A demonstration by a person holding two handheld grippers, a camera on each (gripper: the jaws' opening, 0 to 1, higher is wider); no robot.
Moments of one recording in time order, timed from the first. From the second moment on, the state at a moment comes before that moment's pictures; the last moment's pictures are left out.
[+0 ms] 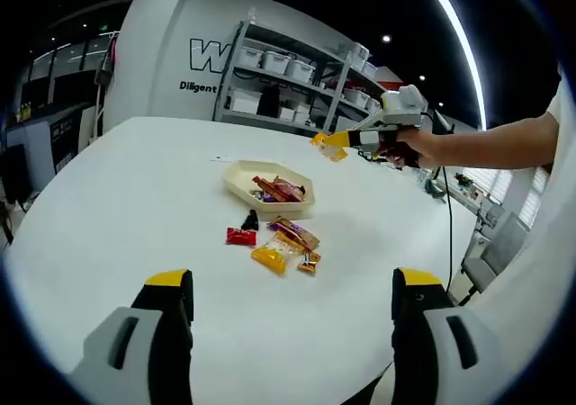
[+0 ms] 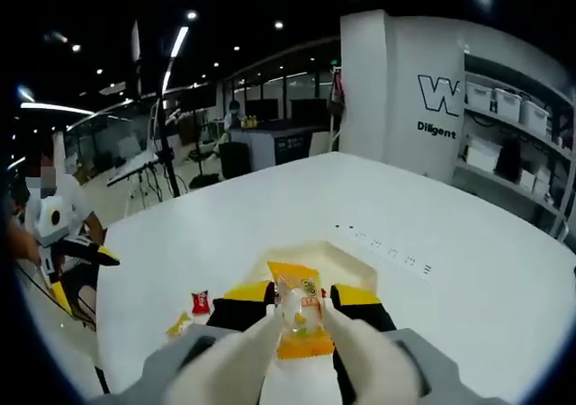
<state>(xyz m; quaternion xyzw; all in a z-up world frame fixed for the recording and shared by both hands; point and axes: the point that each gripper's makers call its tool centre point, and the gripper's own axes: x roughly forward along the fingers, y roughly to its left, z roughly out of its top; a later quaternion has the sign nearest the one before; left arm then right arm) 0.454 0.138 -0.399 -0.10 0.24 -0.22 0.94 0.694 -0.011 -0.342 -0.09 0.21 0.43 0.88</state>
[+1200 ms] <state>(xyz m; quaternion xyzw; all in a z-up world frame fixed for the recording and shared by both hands) 0.458 0.154 -0.400 -0.11 0.23 -0.20 0.95 0.716 0.015 -0.317 -0.05 0.17 0.43 0.88</state>
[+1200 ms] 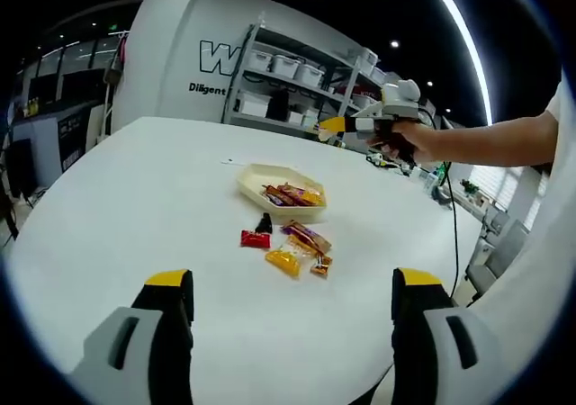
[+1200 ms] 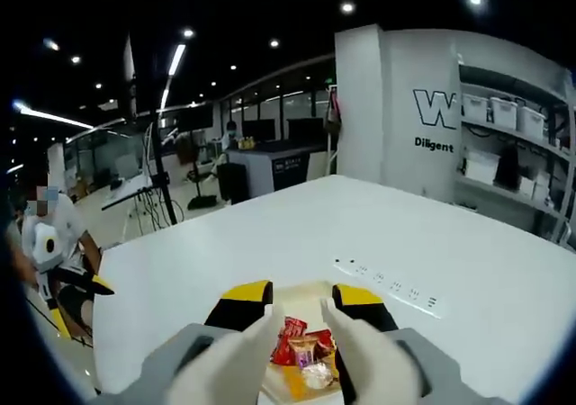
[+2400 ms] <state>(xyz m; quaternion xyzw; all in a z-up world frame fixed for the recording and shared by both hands) 0.457 0.140 -0.405 -0.10 0.25 -0.23 0.94 0.616 0.022 -0.313 0.08 0.13 0.54 0.83</state>
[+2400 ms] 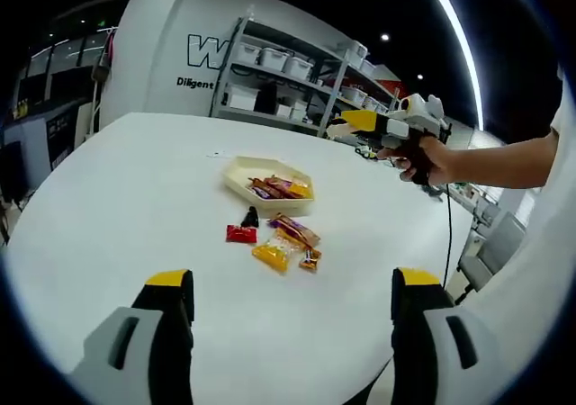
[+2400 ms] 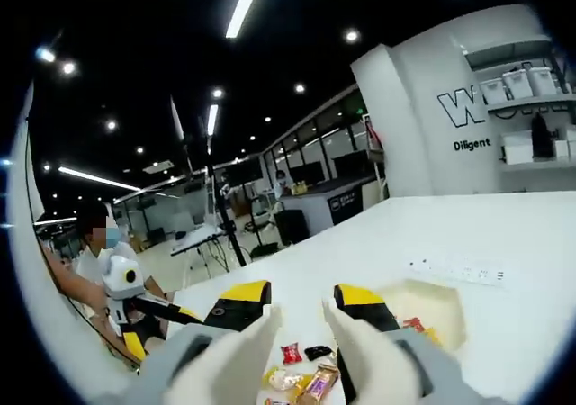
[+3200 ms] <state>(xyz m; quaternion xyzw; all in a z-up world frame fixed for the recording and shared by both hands) 0.441 0.144 -0.411 -0.11 0.26 -0.23 0.93 0.549 0.044 -0.420 0.01 0.23 0.56 0.80</state>
